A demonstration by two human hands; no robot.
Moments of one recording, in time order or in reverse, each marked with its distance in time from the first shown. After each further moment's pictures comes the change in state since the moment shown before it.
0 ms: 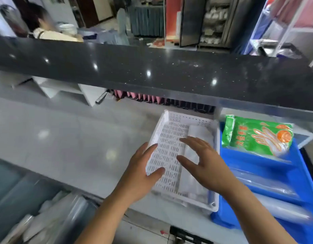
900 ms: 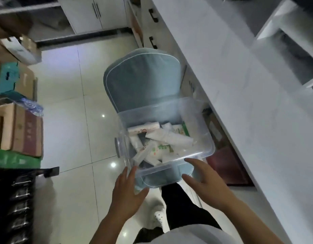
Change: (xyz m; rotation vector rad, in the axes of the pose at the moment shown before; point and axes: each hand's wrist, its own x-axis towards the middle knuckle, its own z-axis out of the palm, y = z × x) left_hand -0.366 -0.348 -0.147 -0.191 0.492 -1.122; right_hand -0.002 -0.307 0.416 -0.049 -0.979 -0.341
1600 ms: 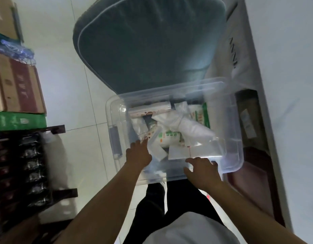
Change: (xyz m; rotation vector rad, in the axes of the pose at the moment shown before) left_hand 0.263 0.005 0.052 0.428 -0.368 -0.288; right_hand 0.225 0.102 0.063 -0.483 -0.508 0.272
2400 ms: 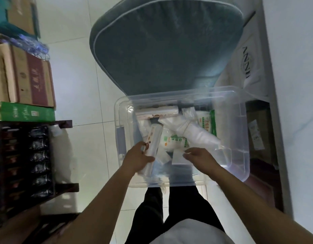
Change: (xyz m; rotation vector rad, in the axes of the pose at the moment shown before) left_hand -0.034 -0.015 -0.029 -0.735 -0.008 -0.113; right_hand 0.048 -0.010 -0.038 0.688 -0.131 0.052
